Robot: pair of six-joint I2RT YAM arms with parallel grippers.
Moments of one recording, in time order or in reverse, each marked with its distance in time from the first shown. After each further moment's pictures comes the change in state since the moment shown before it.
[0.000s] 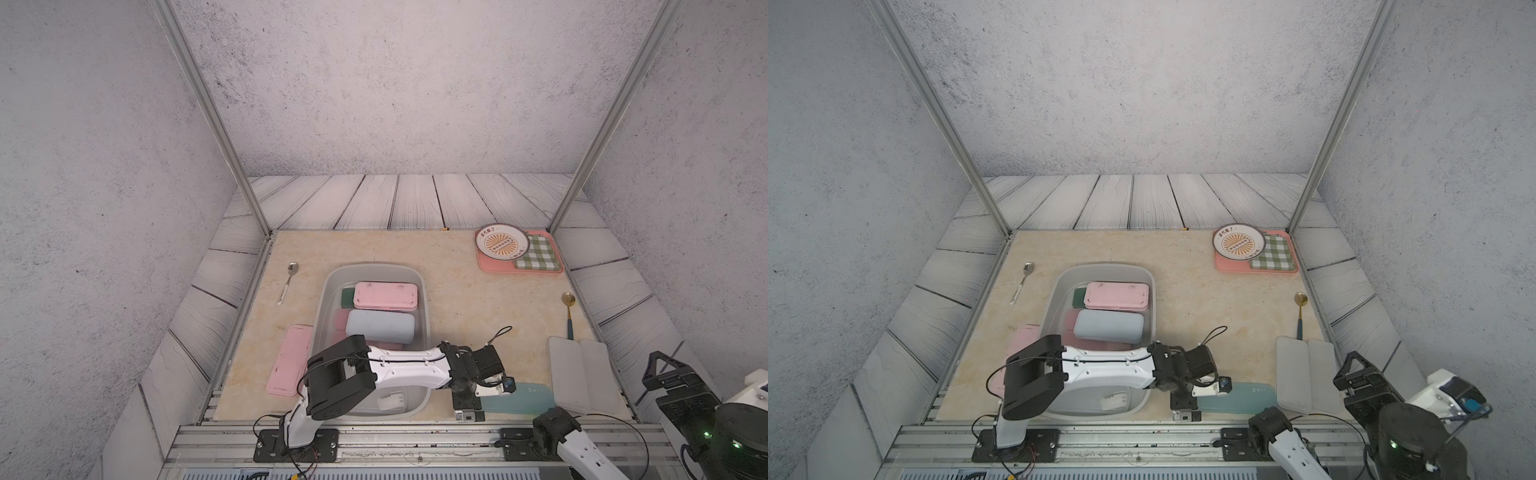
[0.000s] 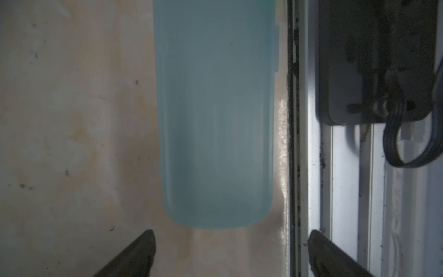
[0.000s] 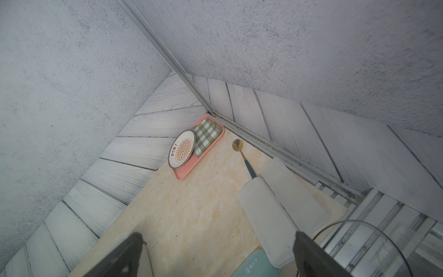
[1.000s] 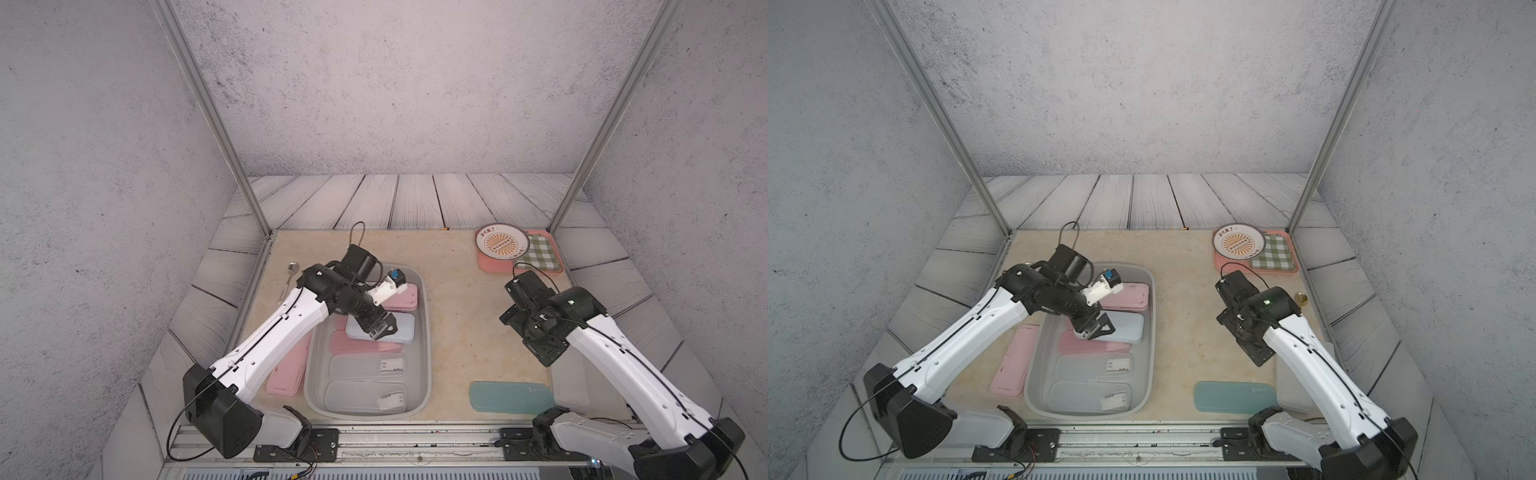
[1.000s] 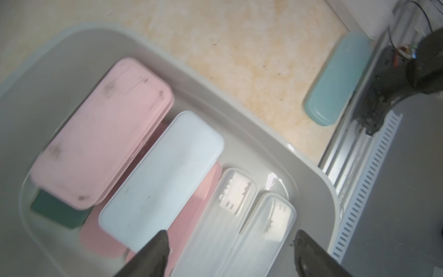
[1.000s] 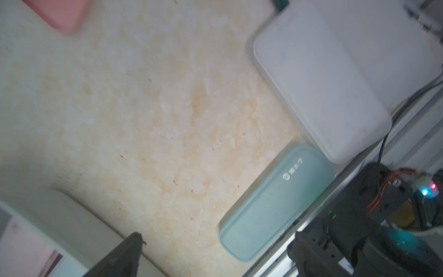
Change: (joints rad) left arm 0.628 -0.615 -0.054 -0.502 0.201 0.046; right arm 0.000 0.666 -0.312 0.267 -0.378 0.292
